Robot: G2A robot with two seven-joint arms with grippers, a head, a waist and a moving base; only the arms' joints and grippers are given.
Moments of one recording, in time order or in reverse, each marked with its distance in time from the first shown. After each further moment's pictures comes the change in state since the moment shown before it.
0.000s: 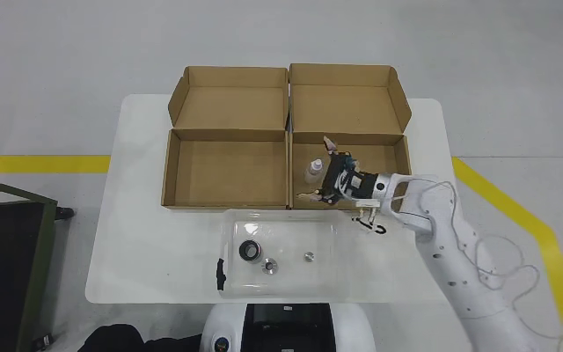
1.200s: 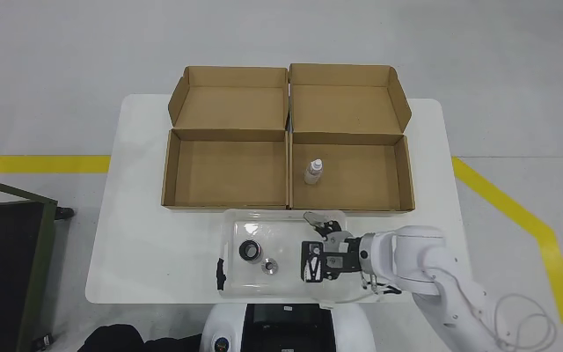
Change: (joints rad) left arm 0.000 0.000 0.000 0.000 0.000 0.000 0.000; right arm -0.252 0.070 -0.051 -0.362 0.061 -0.130 0.560
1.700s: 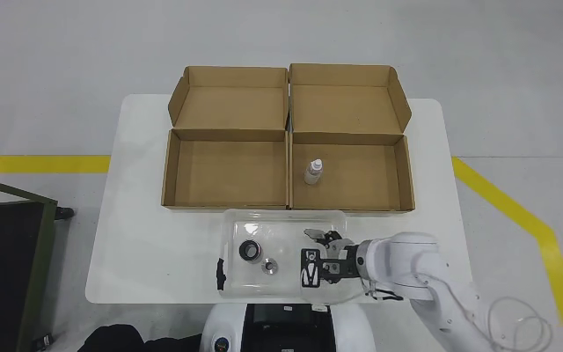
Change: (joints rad) left arm 0.000 0.000 0.000 0.000 0.000 0.000 0.000; right arm -0.015 0.018 -0.043 0.016 -0.028 0.021 0.081
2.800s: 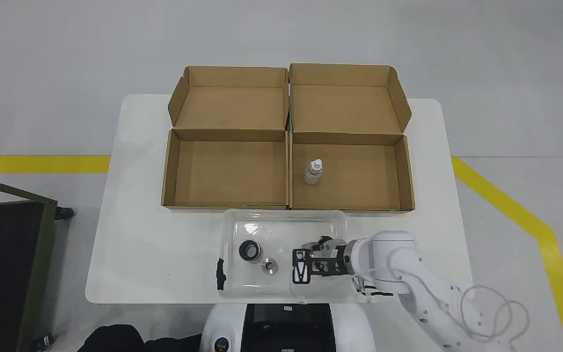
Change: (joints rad) left arm 0.000 0.000 0.000 0.000 0.000 0.000 0.000; right arm 0.086 0.001 -0.131 0.104 -0.086 0.058 -0.002
